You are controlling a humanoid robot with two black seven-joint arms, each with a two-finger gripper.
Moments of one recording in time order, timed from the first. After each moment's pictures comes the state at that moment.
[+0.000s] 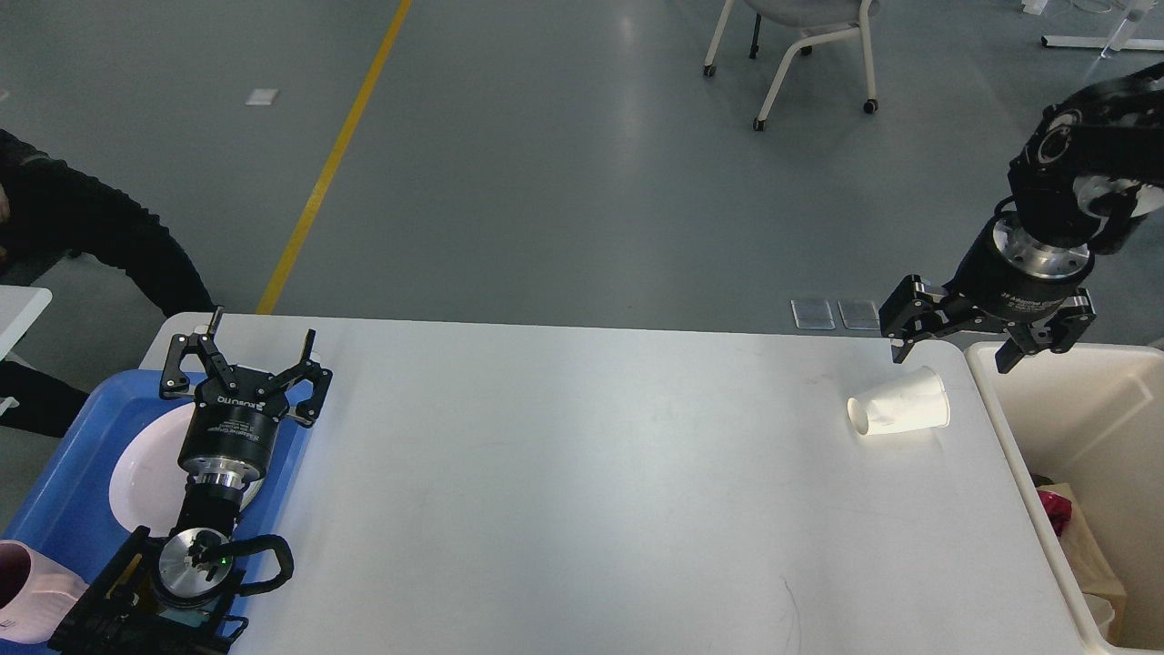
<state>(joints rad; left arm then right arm) -0.25 0.09 -1.45 -0.84 0.17 -0.53 -0.23 1.98 -0.47 -1.05 1.13 -0.14 0.90 -0.38</state>
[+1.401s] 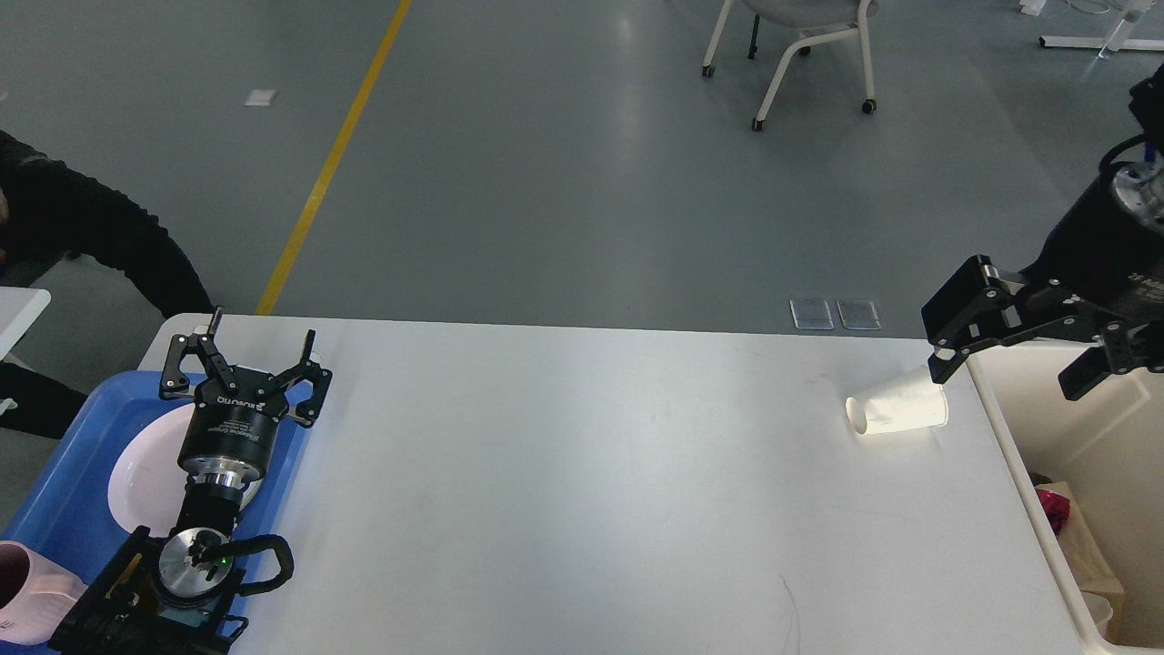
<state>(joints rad) -0.25 0.09 -1.45 -0.84 0.17 -0.53 -0.23 2.49 -0.45 -1.40 1.55 0.03 0.96 -0.23</state>
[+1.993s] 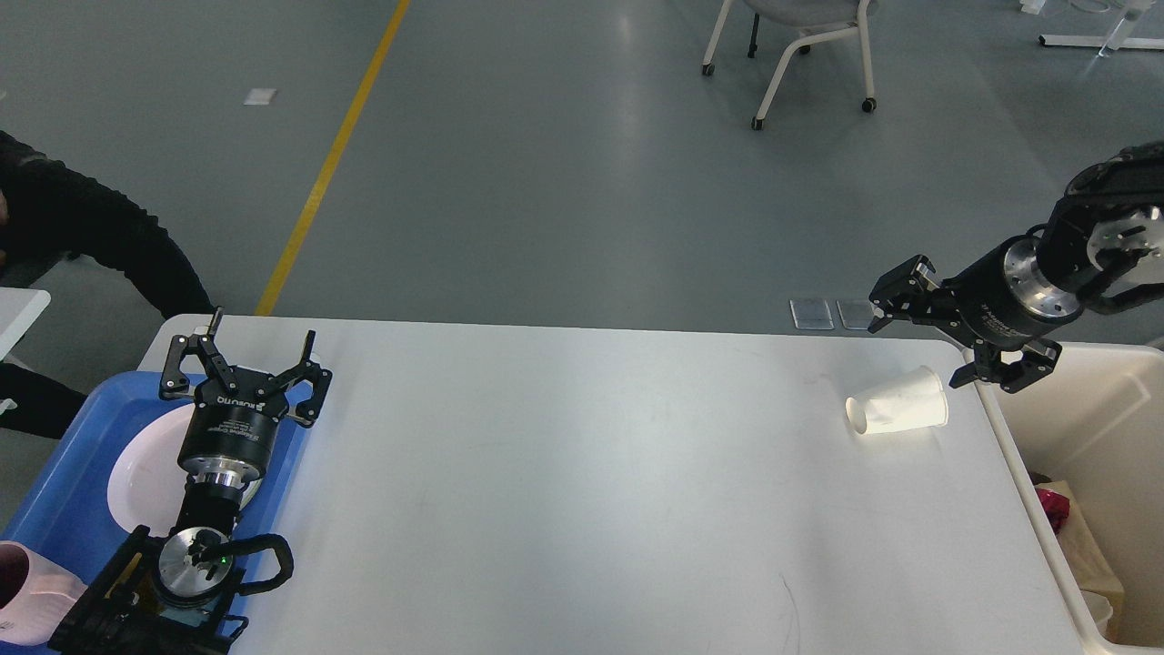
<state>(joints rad) -0.25 0.09 -1.45 -0.84 0.17 -0.53 -0.23 1.80 -0.49 -1.20 1.11 0.35 0.44 -0.23</state>
